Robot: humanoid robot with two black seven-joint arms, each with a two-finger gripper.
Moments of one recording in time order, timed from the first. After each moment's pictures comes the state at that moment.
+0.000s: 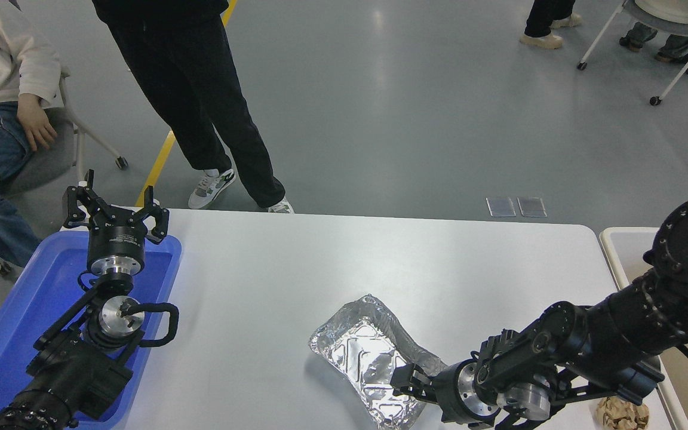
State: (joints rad) left arm -0.52 0.14 -1.19 -0.59 0.09 -0.33 -0.56; right arm 1.32 -0.11 -0.92 1.48 0.14 -0.23 -0.01
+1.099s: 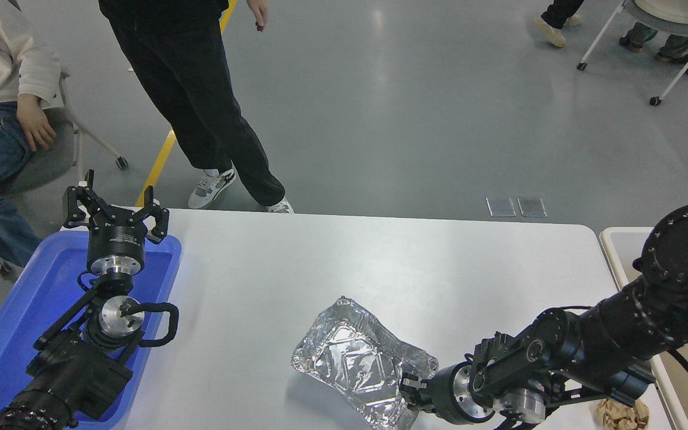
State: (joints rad) left arm -0.52 0.14 -1.19 -0.59 0.09 -0.33 -0.56; right arm 1.31 -0.09 -0.93 1.47 0.08 -0.23 -0.01
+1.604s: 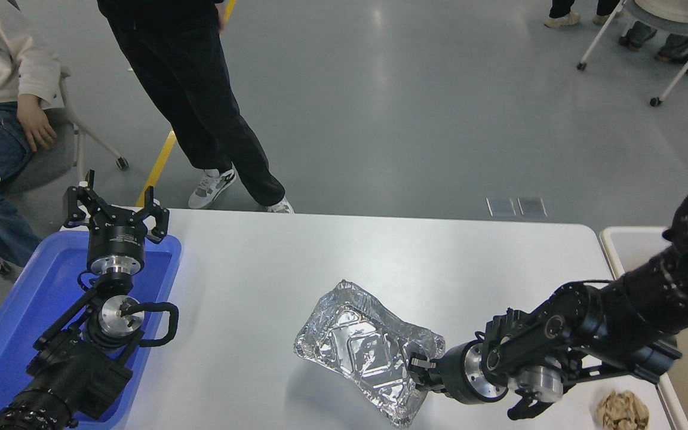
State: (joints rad) left arm -0.52 0.14 -1.19 -0.59 0.09 -0.33 -0.56; right arm 1.54 -0.19 -0.97 1.64 0.08 -0.21 -0.01
